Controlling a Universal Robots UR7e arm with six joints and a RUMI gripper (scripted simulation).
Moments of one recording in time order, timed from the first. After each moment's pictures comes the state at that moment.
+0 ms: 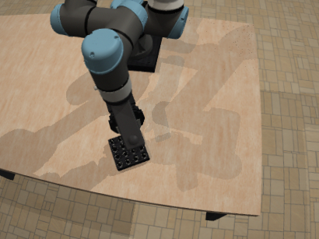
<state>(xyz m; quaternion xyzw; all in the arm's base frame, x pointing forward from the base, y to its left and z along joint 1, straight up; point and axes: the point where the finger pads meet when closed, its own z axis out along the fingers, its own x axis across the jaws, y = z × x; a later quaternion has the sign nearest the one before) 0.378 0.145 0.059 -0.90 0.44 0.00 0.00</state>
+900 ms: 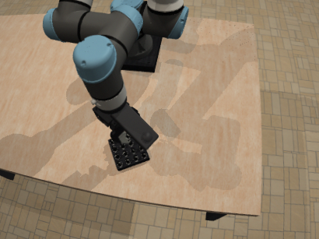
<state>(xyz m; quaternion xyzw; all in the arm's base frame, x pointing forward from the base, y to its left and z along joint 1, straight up) 0.398 0.149 0.067 -0.98 0.20 0.00 0.00</state>
